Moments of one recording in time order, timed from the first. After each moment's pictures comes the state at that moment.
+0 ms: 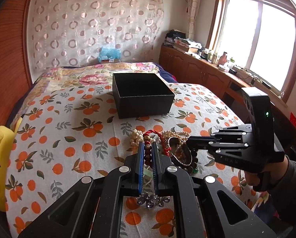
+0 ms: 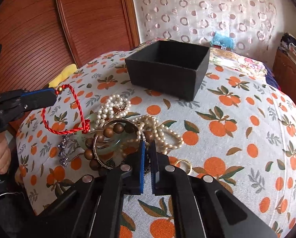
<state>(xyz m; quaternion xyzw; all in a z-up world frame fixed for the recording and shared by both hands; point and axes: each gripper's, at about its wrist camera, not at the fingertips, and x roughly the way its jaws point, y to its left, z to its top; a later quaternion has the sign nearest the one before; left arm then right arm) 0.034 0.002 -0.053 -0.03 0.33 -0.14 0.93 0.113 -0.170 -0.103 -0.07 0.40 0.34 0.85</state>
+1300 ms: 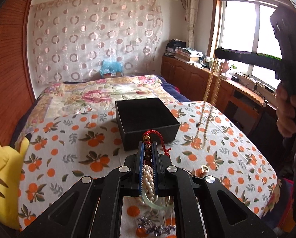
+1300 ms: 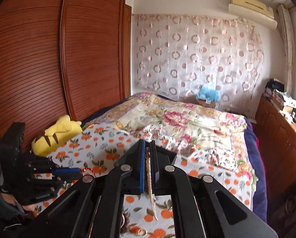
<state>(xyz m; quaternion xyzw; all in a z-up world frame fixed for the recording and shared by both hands) 0.067 0.000 -0.020 -0.01 0.29 -0.12 0.95 0.144 -0.190 0.086 -0.08 0.23 0.31 0.92</state>
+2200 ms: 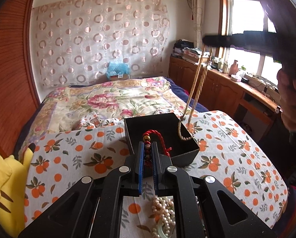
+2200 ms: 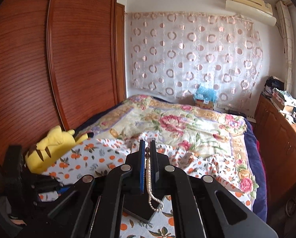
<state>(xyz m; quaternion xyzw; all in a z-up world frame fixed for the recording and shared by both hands) 0.133 0.003 -0.010 0.00 0.30 -0.10 0.95 0.224 -0.158 0.098 -0.07 0.26 0.30 0.91</state>
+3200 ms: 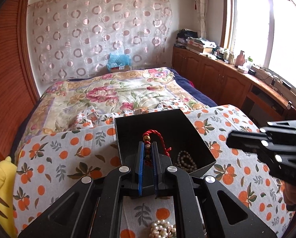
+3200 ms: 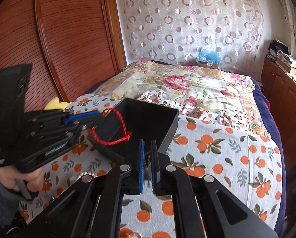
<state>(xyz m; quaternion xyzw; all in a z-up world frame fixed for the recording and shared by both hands) 0.194 -0.023 -0.039 0.02 0.33 -0.08 0.94 0.212 -0.183 -0.030 -0.05 0.35 0.31 0.88</state>
